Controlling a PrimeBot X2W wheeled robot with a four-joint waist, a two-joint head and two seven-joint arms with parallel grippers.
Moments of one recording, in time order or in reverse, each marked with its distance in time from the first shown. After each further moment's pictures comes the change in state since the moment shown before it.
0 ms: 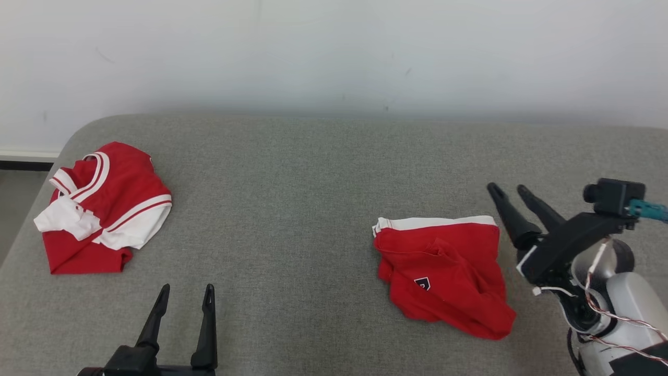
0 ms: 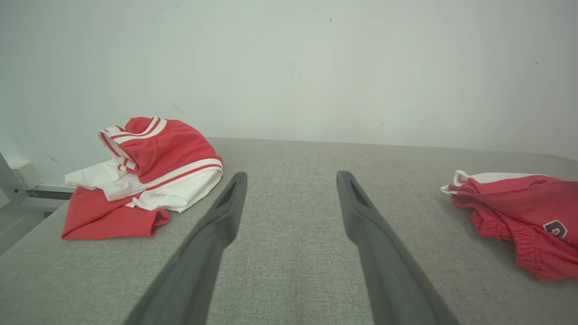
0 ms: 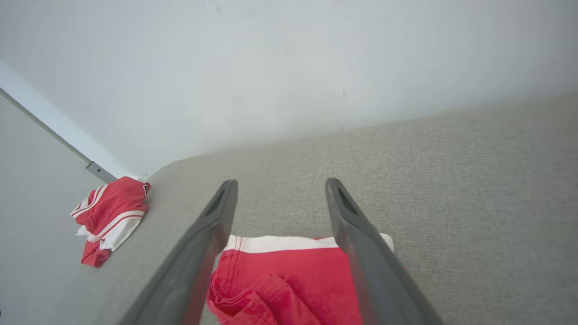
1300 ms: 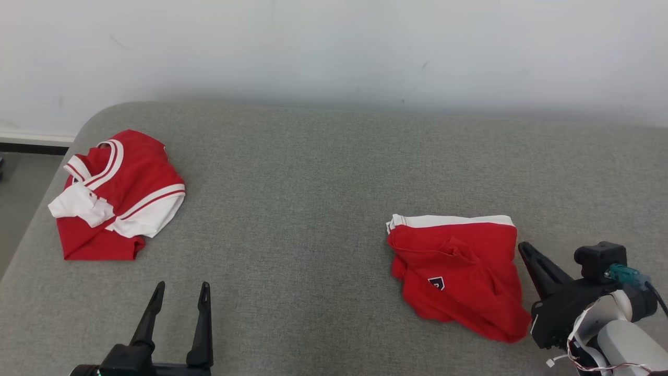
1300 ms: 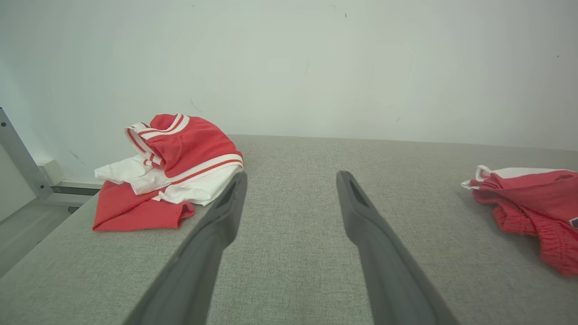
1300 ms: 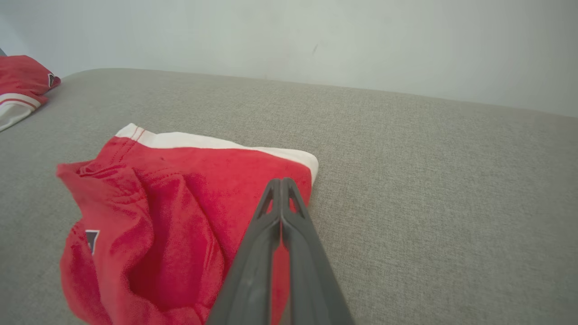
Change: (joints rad) left arm 0.004 0.013 0.012 -0.014 0.008 -0.001 0.000; right arm 0.084 -0.199 0.230 0.229 -0.137 0.000 -0.365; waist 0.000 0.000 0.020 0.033
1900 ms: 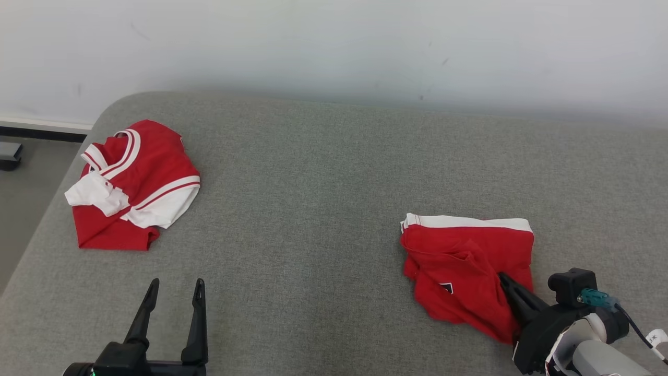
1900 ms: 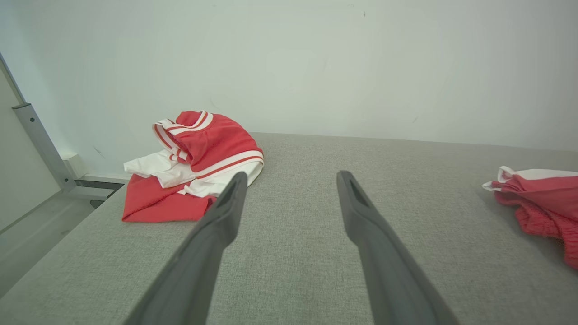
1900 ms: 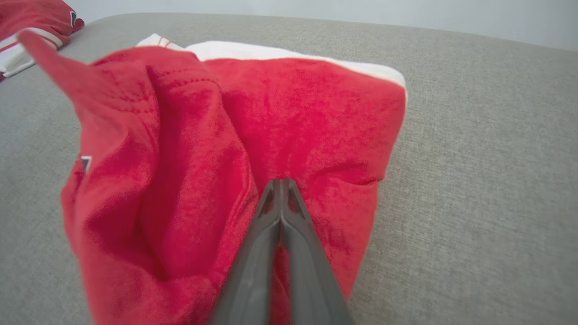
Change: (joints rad) left arm -0.009 0.004 0.010 -0.001 0.000 -0.004 0.000; right arm -0.093 -0.021 0.334 0.221 0.173 0.000 -0.156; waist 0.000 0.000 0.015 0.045
